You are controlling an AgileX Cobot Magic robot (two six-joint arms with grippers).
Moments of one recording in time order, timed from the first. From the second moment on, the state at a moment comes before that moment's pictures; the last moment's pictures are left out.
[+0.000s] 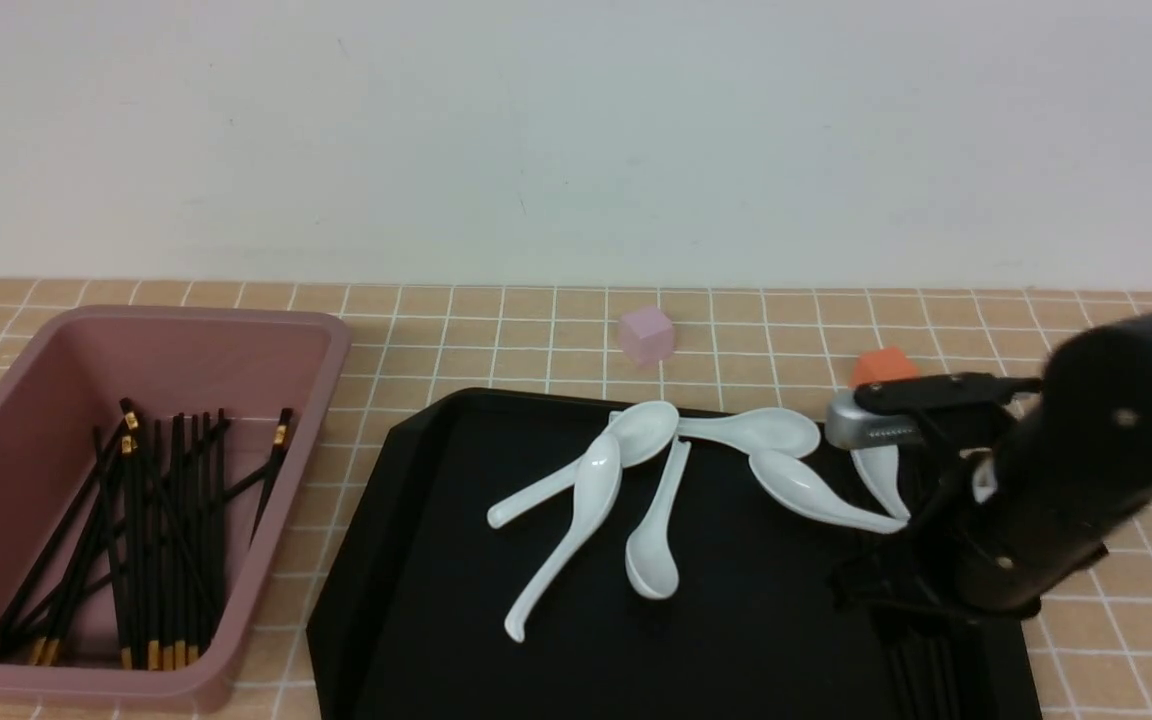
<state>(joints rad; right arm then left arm) 0.41 1.63 -0.99 0.07 0.72 0.23 -0.14 -0.01 0.03 -0.03 0.38 -0.33</state>
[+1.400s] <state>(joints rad) 0.40 1.88 -1.10 0.14 0.75 0.28 -0.14 -0.01 0.03 -0.03 0.38 -0.33</state>
